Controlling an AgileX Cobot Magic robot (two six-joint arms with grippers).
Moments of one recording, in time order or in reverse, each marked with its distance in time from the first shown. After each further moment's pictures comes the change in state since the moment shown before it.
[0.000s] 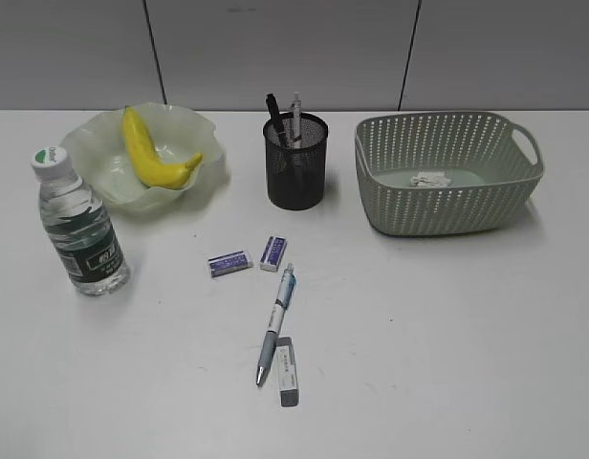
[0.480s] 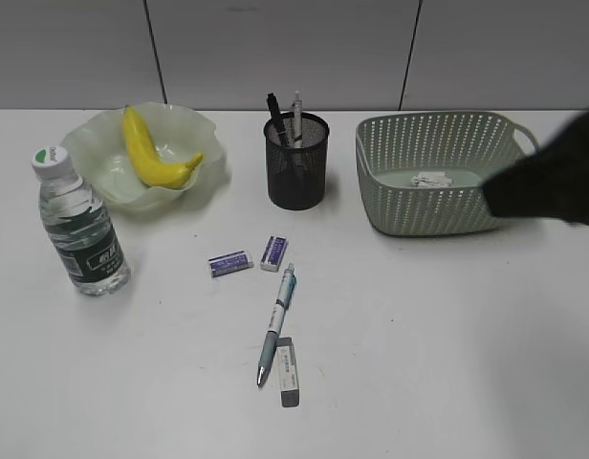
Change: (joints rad) left arm 0.000 -0.132 0.009 -0.017 -0.004 0.086; right arm 0.002 1.018 -0.423 0.315 -0.213 -0.187
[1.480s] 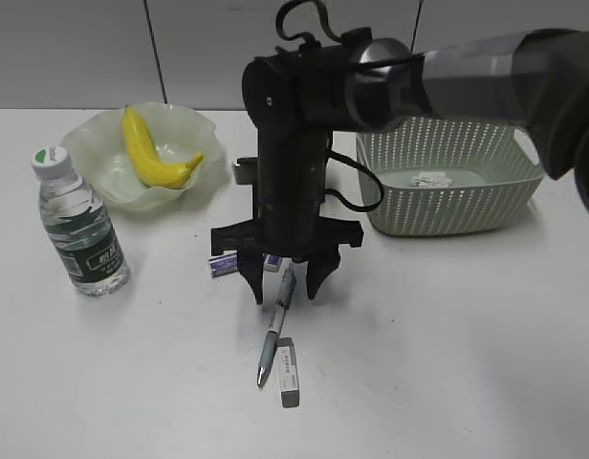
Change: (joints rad) left arm 0.000 0.000 0.000 -0.047 -0.006 0.068; right arm 0.132 1.242 -0.840 -0.067 0.315 0.633
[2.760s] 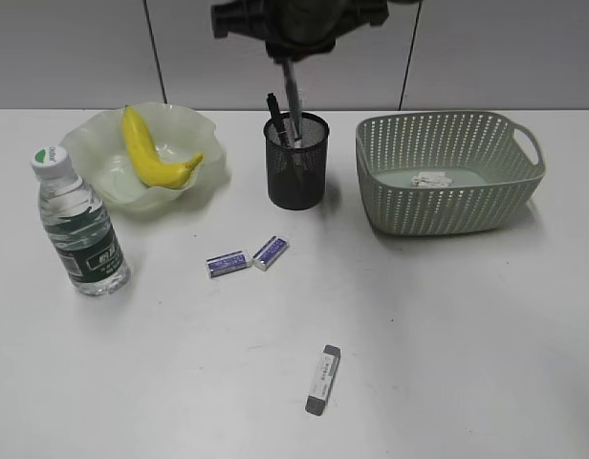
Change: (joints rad) left arm 0.000 0.000 0.000 0.000 0.000 0.000; right arm -0.004 -0.272 -0.088 -0.557 -0.367 0.116
